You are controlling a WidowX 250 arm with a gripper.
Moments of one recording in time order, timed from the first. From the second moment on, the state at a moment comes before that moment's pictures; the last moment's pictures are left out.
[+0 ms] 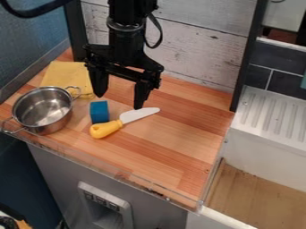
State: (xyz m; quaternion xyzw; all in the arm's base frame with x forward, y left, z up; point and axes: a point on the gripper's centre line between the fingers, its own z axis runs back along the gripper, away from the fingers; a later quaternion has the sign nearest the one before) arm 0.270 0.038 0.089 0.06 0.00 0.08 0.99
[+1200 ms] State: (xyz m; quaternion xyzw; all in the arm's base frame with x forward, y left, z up) arm 0.232 0.143 0.042 0.12 -0.01 0.11 0.99
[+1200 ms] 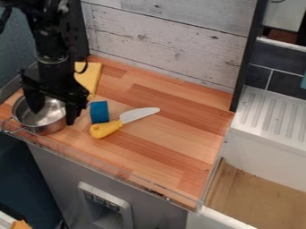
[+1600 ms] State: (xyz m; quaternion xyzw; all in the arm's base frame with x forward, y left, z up) arm 0.228 0.153 0.009 0.12 0.03 0.11 0.99
